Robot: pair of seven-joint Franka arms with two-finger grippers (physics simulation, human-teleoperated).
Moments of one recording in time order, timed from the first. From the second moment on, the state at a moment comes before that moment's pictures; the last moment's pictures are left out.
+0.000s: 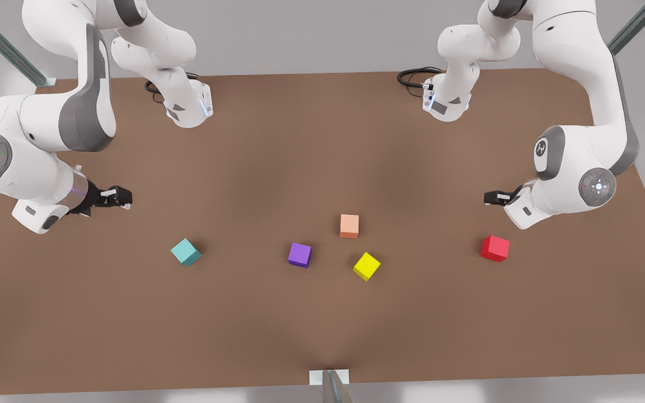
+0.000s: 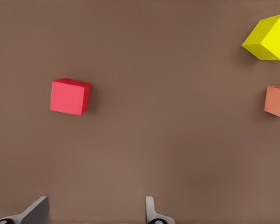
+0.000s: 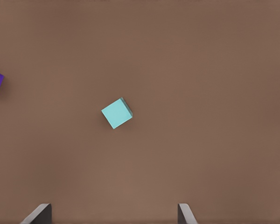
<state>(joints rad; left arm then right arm) -0.04 0.23 -0.01 -1.67 -0.02 1.61 0.12 0.11 0.23 -0.06 -1.36 -0.02 1.45 -0.13</state>
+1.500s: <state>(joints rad) 0.04 0.74 0.07 -1.63 -0.03 2.08 0.59 0.12 0.25 -0.06 -1.38 -0.02 1.43 -0.13</state>
